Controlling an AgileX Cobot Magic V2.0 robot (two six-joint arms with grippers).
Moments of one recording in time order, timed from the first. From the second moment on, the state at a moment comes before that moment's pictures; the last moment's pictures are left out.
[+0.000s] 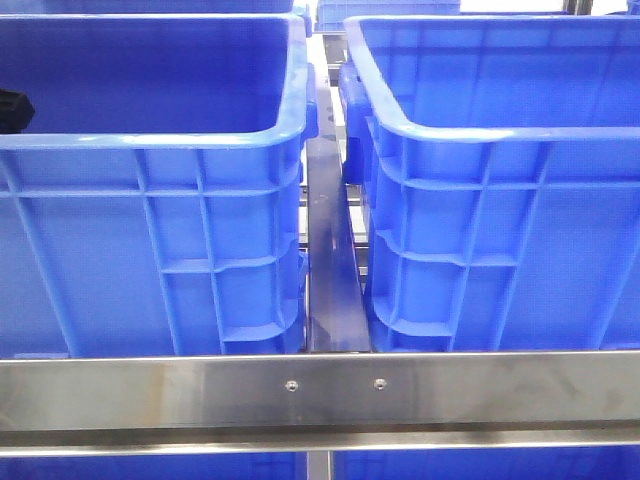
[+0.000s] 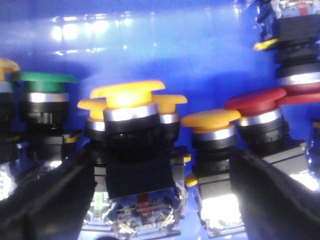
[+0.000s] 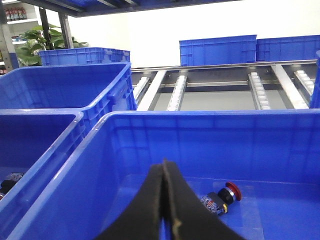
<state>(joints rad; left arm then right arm) -0.04 1.68 -1.18 0.00 0.58 0.02 0.01 0.42 -0.41 1.43 0.16 -1.28</state>
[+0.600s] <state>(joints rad) -0.01 1.71 -1.18 0.00 0.60 0.02 0.01 0.42 -0.41 1.43 0.16 -1.28</state>
